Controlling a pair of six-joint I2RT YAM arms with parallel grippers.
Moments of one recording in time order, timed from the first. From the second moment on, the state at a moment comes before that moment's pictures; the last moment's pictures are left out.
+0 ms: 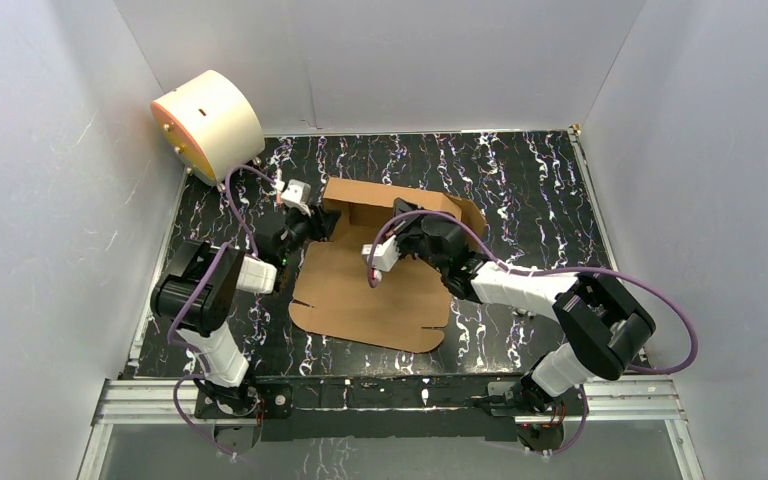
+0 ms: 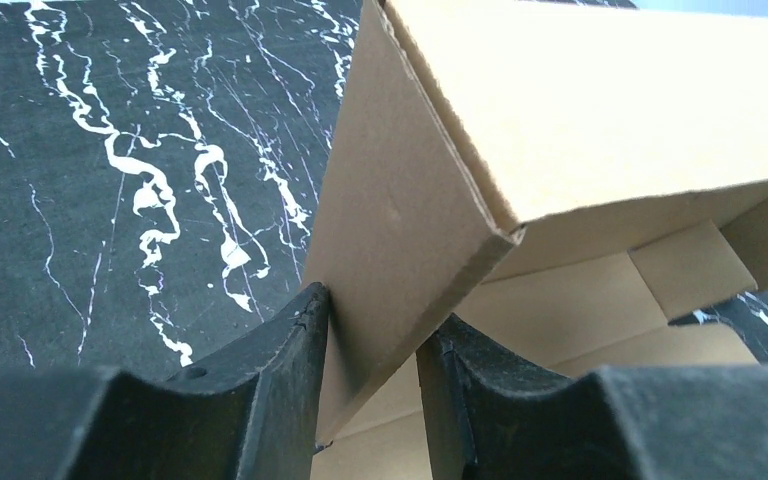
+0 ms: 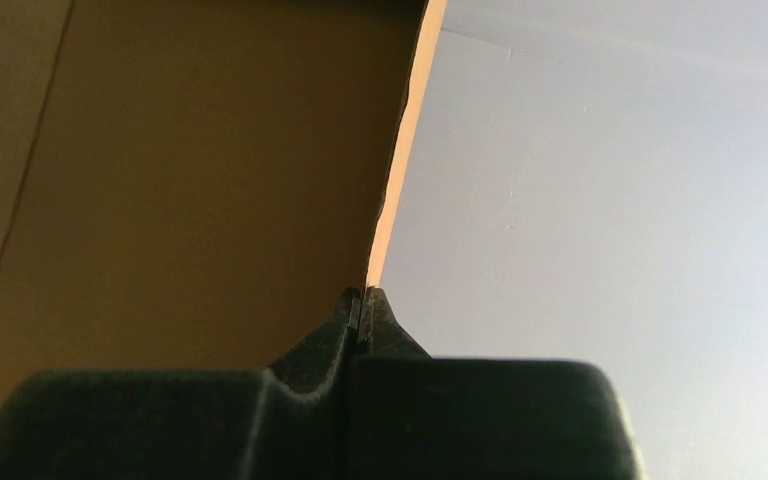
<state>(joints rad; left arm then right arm) -0.27 1.74 0.56 1.09 0.31 -0.22 0.81 1.50 0.75 0.53 0.03 -1.62</state>
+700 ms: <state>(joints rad) -0.45 1.83 0.58 1.26 -0.28 -0.23 0.81 1.51 0.84 0.39 0.03 -1.51</state>
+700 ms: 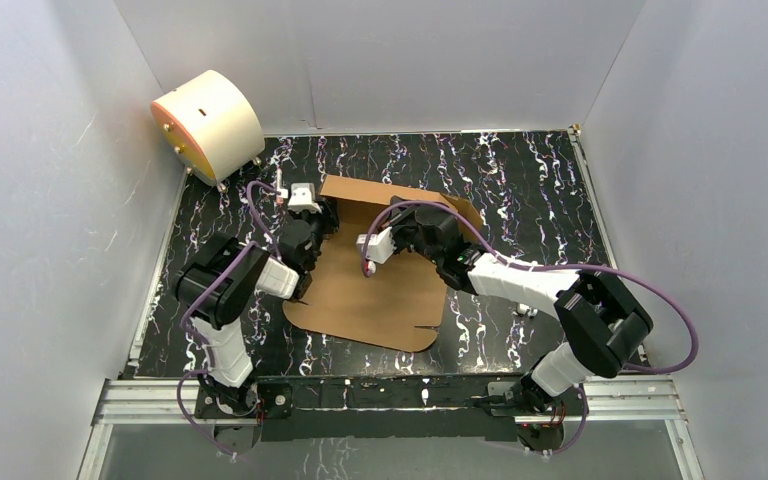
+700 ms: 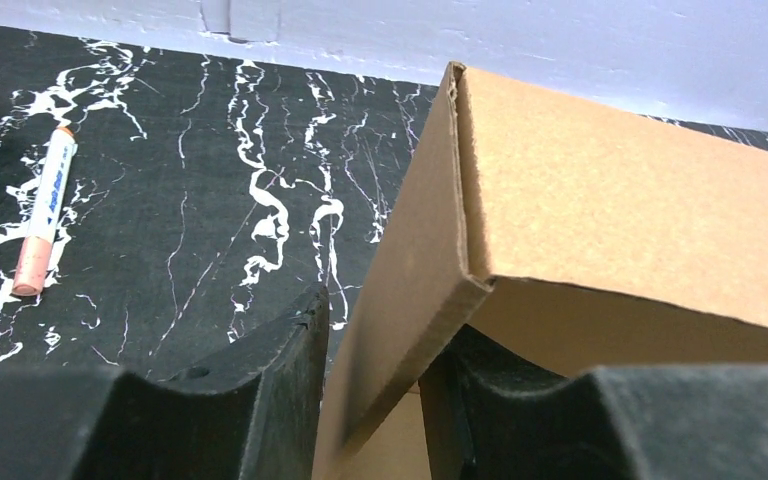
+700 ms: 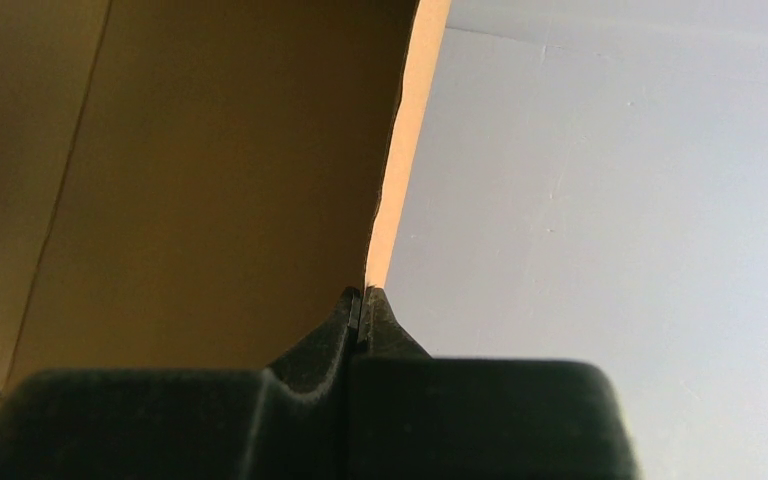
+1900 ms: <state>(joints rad) -0.57 1.96 0.70 1.30 -0.75 -0.13 0.81 1.53 0.89 0.35 0.02 -1.44</state>
